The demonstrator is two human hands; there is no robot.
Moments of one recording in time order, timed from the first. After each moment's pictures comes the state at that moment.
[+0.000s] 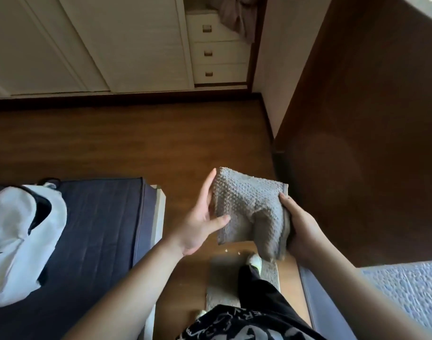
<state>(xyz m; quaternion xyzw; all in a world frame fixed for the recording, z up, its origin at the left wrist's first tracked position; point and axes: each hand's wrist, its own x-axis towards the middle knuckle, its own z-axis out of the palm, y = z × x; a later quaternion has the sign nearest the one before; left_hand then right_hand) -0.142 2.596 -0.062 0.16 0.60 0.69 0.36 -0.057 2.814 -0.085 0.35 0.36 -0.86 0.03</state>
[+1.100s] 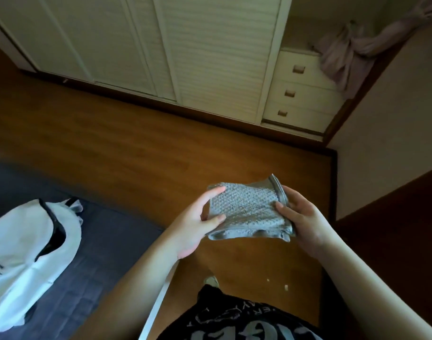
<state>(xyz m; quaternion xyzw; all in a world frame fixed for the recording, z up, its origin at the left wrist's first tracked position) -0.516 2.621 -0.088 0.05 0.78 0.60 0.20 -0.516 2.887 -0.058 0.12 0.58 -0.79 0.17</state>
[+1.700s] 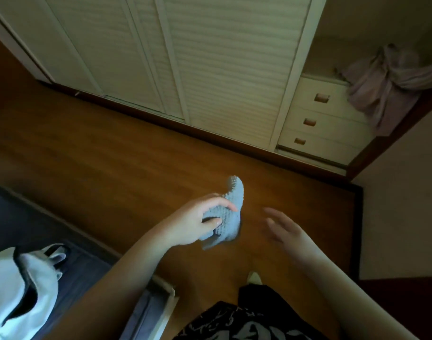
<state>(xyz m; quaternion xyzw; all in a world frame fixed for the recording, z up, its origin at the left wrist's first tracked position) -0.786 2.632 -0.047 0.18 0.87 0.42 0.19 -0.778 2.901 -0.114 0.10 0.73 -0.62 0.26</state>
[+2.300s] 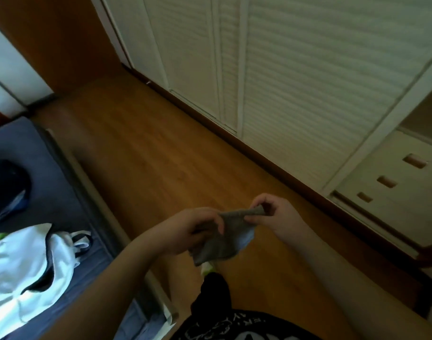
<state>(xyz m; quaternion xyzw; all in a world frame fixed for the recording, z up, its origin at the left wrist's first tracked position) -0.911 2.564 -0.022 0.08 0.86 0.47 0.18 -1.033 2.796 -0.066 -0.20 0.75 -0.55 0.31</state>
